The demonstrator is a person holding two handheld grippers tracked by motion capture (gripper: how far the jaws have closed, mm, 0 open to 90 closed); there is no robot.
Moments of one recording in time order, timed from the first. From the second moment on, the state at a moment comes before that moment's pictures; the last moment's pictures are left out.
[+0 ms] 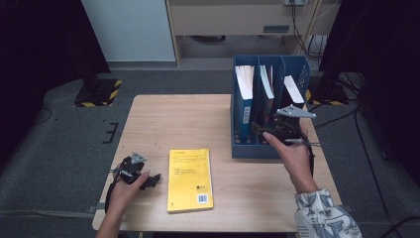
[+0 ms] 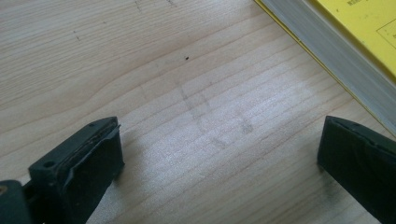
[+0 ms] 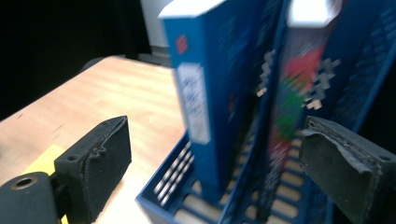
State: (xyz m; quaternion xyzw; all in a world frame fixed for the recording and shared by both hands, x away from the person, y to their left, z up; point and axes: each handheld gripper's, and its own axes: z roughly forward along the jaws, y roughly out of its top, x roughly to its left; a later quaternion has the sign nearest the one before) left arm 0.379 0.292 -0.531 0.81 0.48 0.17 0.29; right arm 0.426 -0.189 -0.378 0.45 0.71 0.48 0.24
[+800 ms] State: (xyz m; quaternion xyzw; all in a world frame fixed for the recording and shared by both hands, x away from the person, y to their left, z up) left arm 0.376 0.295 -0.532 0.80 0.48 0.18 0.31; right arm 0.383 -0.137 -0.450 0.40 0.76 0.48 0.16
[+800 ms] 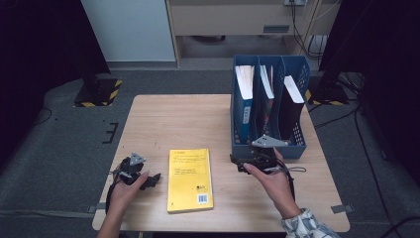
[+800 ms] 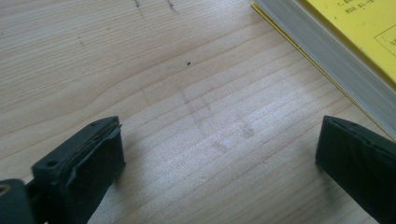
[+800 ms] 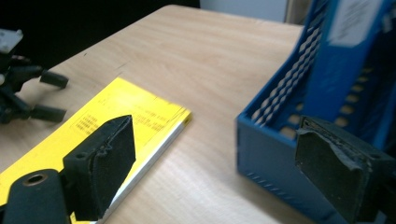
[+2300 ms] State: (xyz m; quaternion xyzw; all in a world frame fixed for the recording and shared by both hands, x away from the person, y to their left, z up) left arm 0.359 0.233 -0.525 0.82 0.42 0.06 0.38; right arm 0.355 -0.041 -0.530 0.33 0.85 0.41 0.02
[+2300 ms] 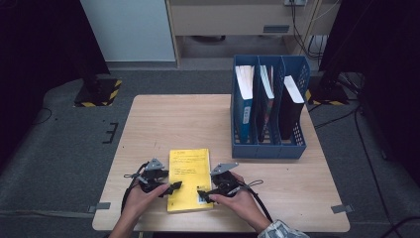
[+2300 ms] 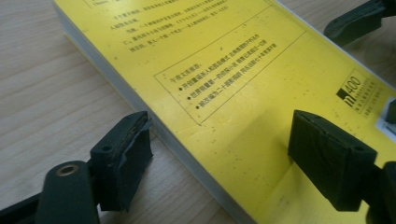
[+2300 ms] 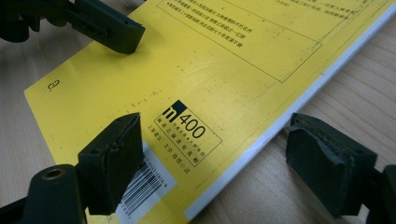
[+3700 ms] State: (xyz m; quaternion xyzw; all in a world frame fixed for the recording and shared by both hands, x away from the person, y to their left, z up) left arm 0.367 0.223 -0.509 0.81 0.40 0.07 0.43; right arm 0.352 -0.043 -0.534 0.33 0.84 0.42 0.04
